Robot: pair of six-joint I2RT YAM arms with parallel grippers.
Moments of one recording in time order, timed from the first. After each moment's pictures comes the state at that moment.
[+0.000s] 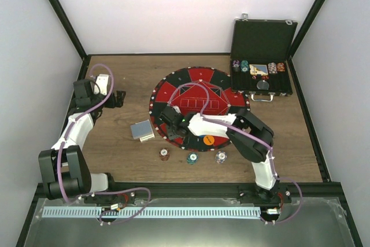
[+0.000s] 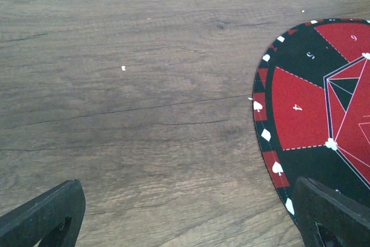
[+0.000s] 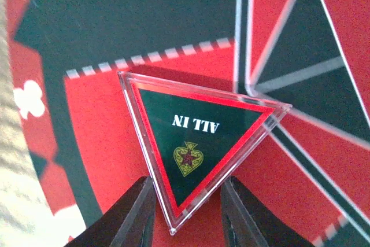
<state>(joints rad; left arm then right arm) 0.18 1.32 0.81 -0.12 0.41 0.12 0.99 1.95 1.25 -0.42 0.21 0.58</state>
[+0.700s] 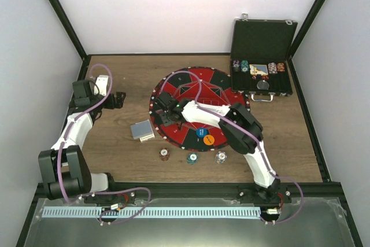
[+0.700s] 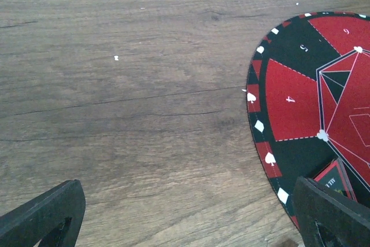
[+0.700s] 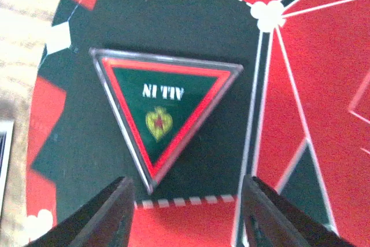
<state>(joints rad) 0.19 1.32 0.82 -0.17 0.44 0.13 0.91 2.17 1.60 -0.49 0.19 0.38</state>
